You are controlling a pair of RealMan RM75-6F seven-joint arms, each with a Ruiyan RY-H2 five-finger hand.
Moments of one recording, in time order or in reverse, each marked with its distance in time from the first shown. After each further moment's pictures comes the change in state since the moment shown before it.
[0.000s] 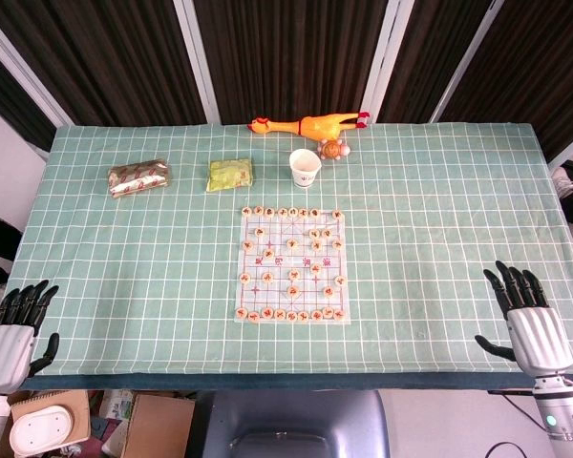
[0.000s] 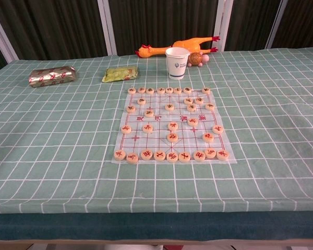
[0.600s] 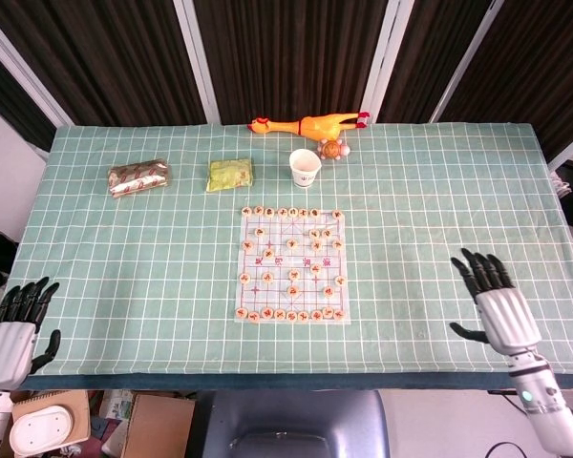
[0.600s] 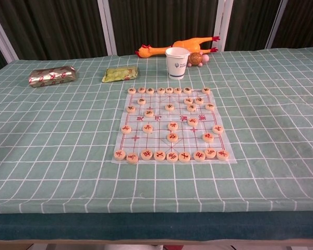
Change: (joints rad) left arm -0.006 -0.014 -0.011 0.014 -0.016 0.001 -0.001; right arm 0.134 -0.031 0.036 0.013 -0.019 -0.147 0.018
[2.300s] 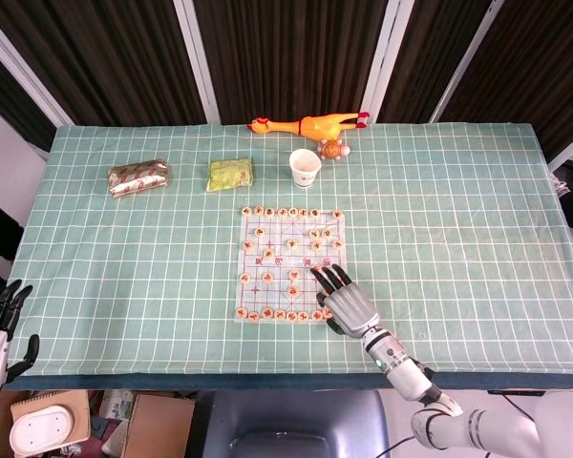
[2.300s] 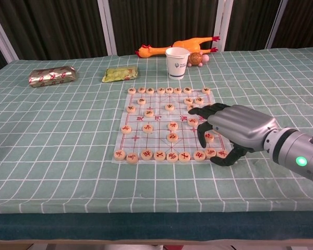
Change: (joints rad) left arm 0.053 0.055 0.004 -0.026 0.029 0.082 -0.078; right arm 0.366 -0.520 0.013 0.237 0.192 -0.352 -0.382
